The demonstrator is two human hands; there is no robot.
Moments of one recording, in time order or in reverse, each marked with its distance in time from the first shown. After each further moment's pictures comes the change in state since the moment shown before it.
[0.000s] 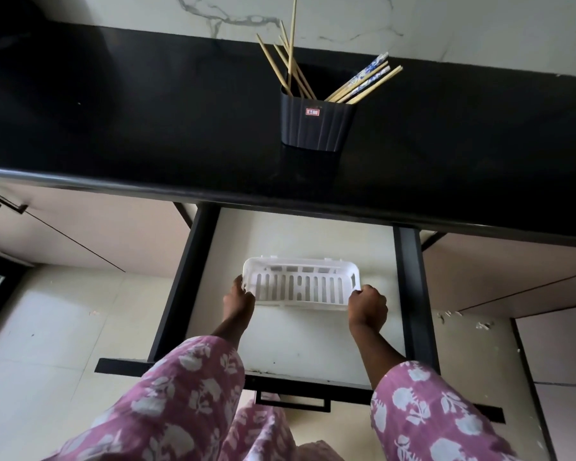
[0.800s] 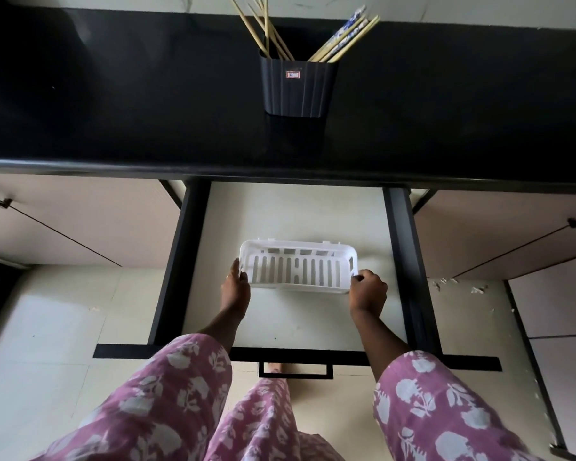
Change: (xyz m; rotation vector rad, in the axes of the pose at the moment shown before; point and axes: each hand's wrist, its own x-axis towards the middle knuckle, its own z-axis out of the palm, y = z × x) left_hand -0.012 -0.035 0.009 -0.008 -0.025 0.104; right_hand -0.028 0.040 0.005 0.136 0.047 0.021
